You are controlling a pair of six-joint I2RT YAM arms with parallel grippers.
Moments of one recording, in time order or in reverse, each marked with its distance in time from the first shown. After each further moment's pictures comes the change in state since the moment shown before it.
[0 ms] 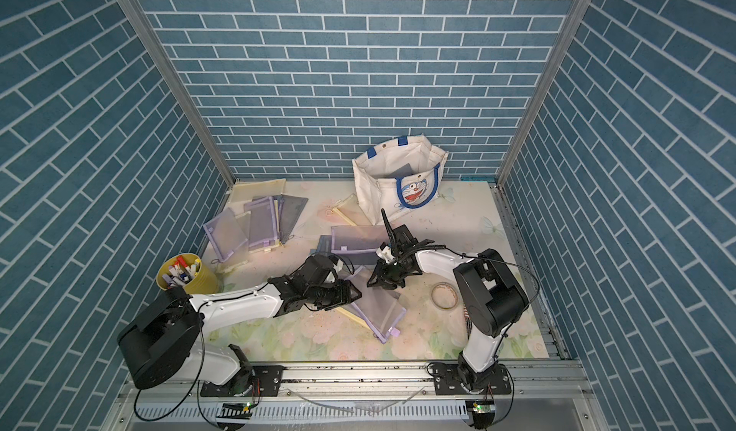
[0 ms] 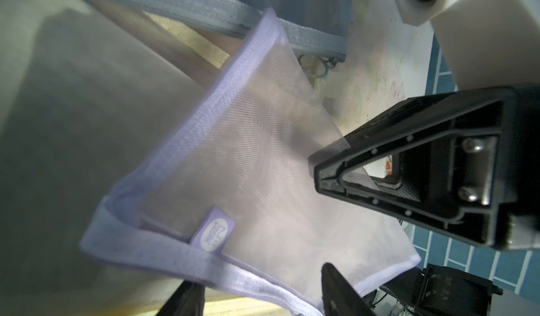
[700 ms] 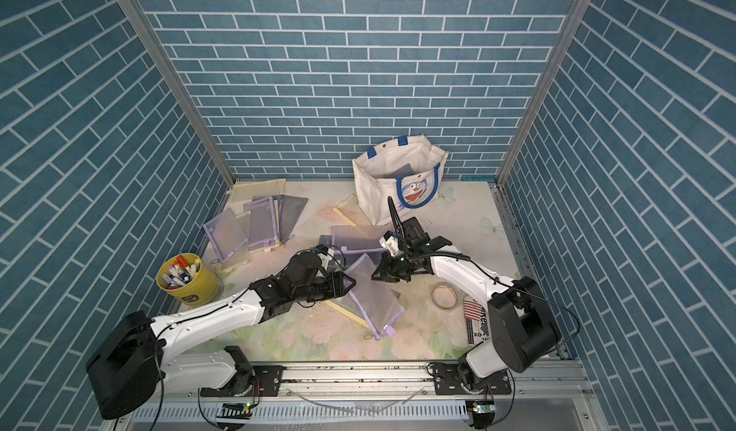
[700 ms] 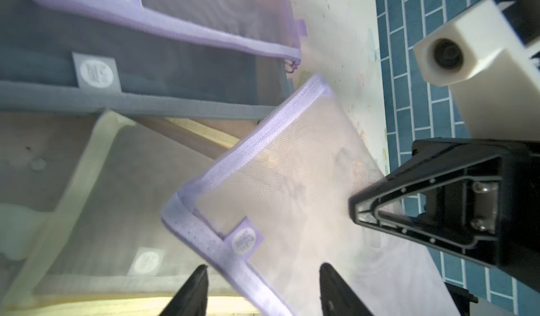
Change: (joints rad) left arm 0.002 -0.226 0.022 -0.108 -0.155 0.069; right arm 0.000 -0.283 0.035 -0.130 0.049 -0.026
